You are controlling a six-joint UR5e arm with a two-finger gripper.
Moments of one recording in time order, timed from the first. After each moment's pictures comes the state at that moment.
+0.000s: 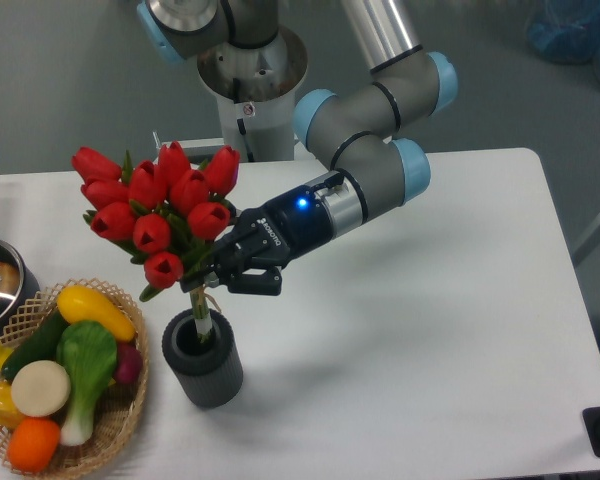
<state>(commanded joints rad) 2.56 -1.93 -1.83 -0.82 -0.08 1.46</state>
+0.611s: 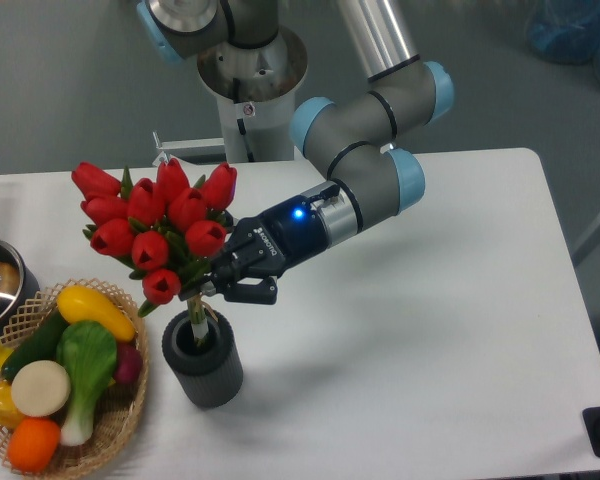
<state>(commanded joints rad) 2.55 -1.96 -1.84 -0.82 -0.08 1.47</state>
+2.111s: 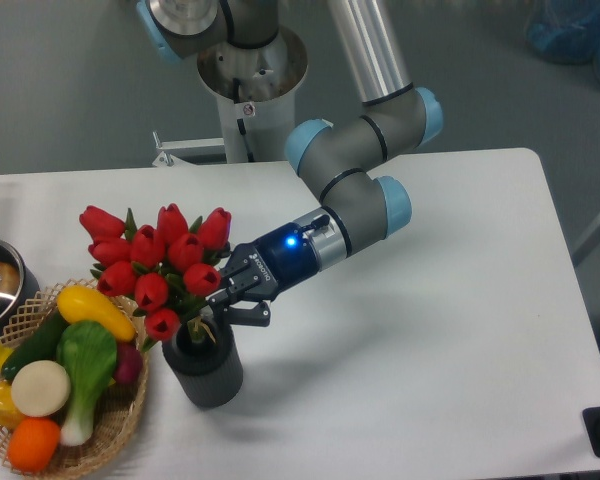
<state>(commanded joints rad) 2.54 -2.03 -1.87 -0.81 -0.05 1.54</state>
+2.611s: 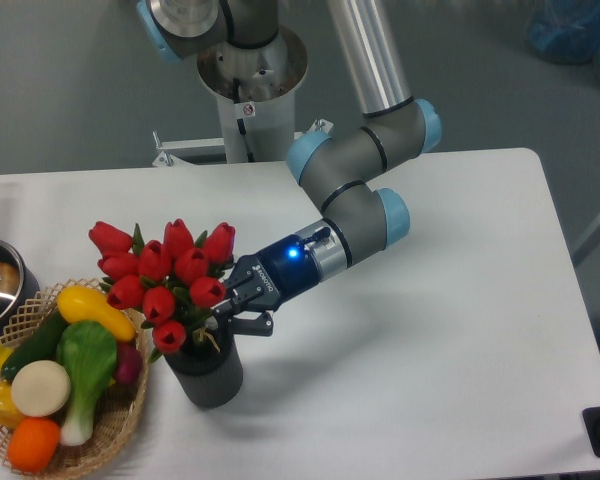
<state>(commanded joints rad) 2.54 -2.08 -1.87 -0.81 -0.05 1.61</state>
